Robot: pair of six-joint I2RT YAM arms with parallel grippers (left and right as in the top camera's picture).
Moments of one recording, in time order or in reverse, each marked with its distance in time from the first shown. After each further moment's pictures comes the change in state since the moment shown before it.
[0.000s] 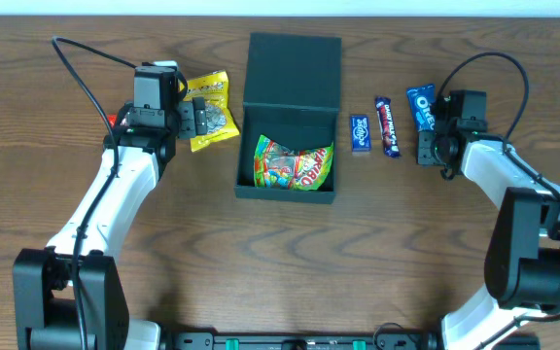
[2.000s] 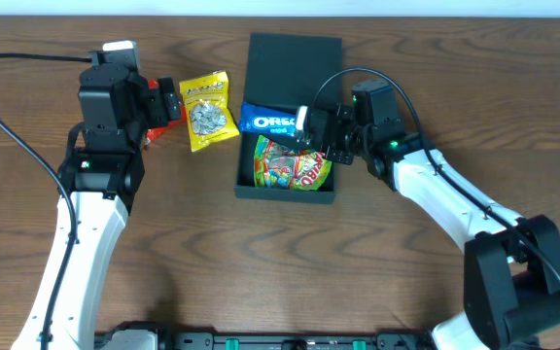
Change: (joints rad) left arm 0.061 -0.303 0.000 0.000 0.003 0.004; right arm 0.446 -0.124 0.029 0.165 -0.388 -0.898
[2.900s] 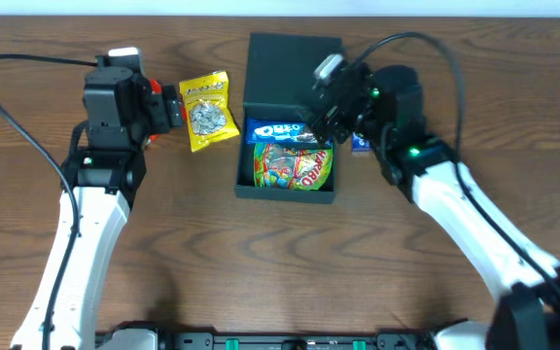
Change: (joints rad) left arm 0.000 0.035 0.000 -0.067 0.025 0.008; right arm -0.008 -0.194 0.000 0.171 0.011 0.654
